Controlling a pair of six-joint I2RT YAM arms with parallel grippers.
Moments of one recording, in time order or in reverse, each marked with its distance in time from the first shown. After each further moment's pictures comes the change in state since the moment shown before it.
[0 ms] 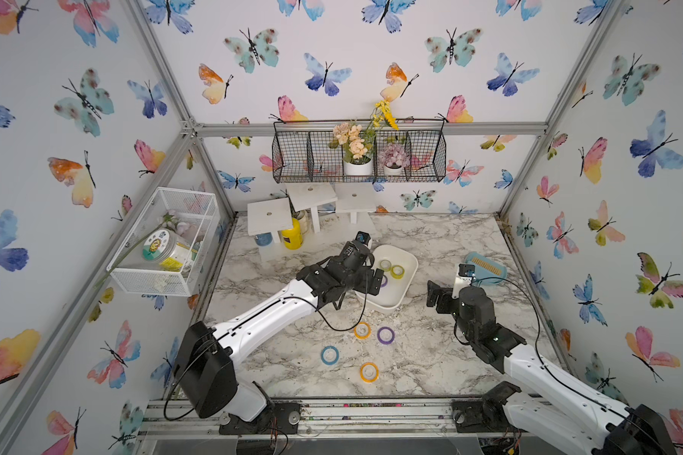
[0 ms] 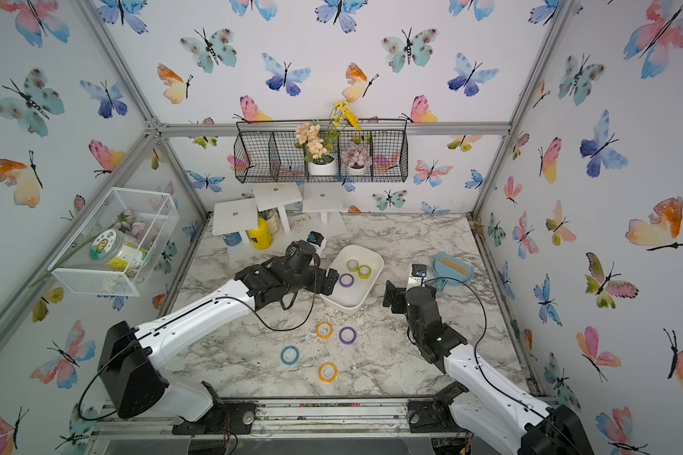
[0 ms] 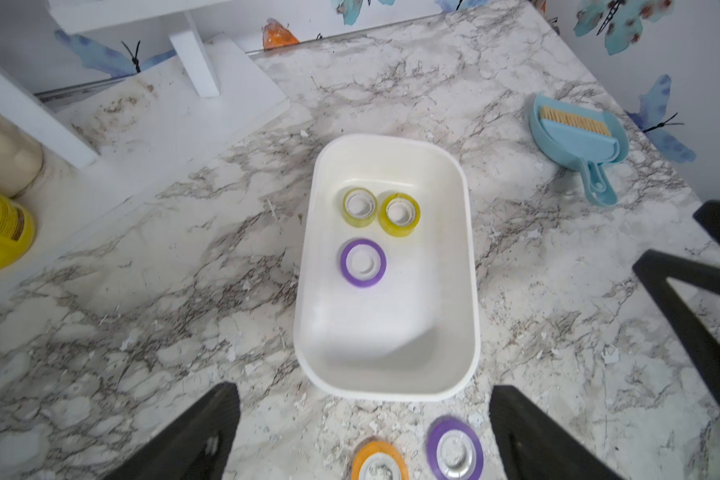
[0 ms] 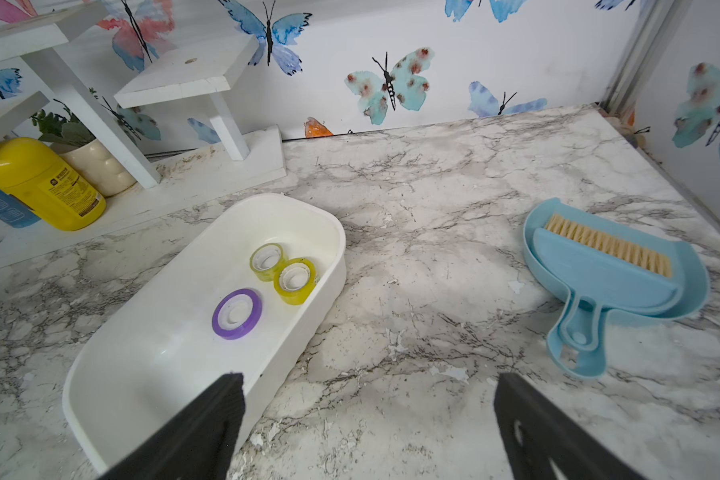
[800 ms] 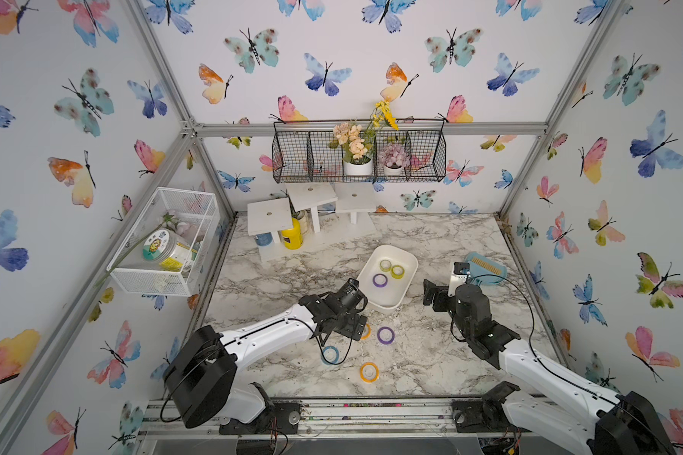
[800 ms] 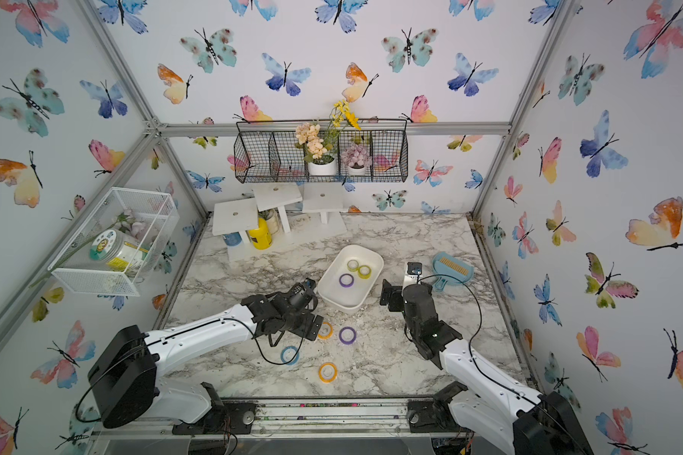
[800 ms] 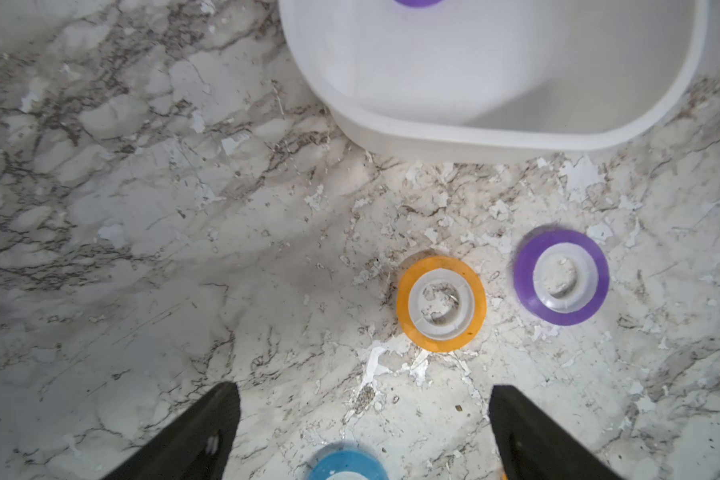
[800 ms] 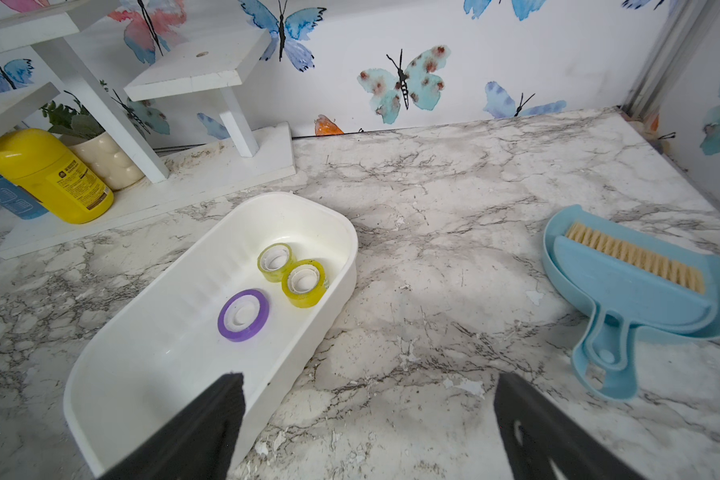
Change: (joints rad) left arm -0.084 0.003 -0.294 -0.091 0.004 -0.056; right arm 0.000 0.064 0.002 0.067 -0.021 -0.020
